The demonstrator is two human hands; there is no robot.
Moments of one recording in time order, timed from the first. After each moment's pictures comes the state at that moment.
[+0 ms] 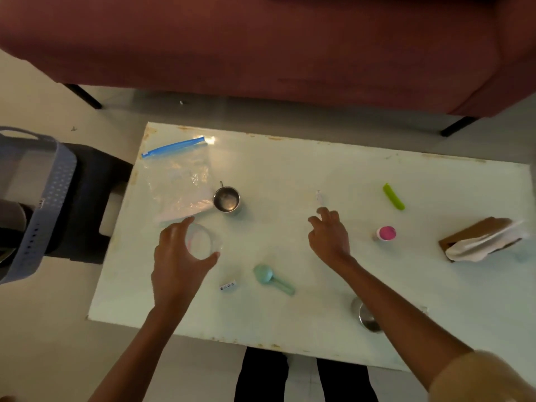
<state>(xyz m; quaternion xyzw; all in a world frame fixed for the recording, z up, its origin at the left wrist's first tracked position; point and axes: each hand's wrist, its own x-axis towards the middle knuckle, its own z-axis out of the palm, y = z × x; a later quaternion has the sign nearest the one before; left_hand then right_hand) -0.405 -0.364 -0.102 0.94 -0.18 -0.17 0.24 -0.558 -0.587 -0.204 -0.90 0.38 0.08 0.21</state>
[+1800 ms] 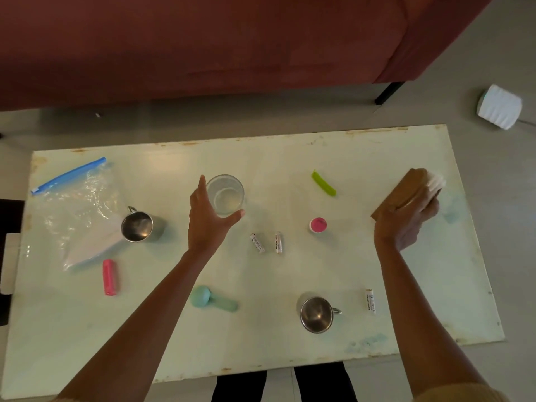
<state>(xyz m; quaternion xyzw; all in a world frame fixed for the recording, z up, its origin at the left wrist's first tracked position) -0.456 -0.568 -0.191 0.87 -0.29 -0.27 0.30 -0.721 -0.725 -0.180 -0.52 0.80 -0.26 0.16</state>
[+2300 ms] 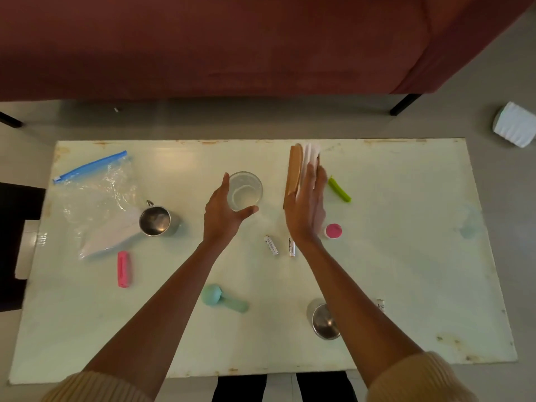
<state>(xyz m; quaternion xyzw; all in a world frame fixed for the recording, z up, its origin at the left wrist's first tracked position) -0.444 -0.575 -0.189 0.87 -0.31 -0.27 0.28 -0.564 -0.664 -0.186 -0.74 0.60 -0.17 0.25</state>
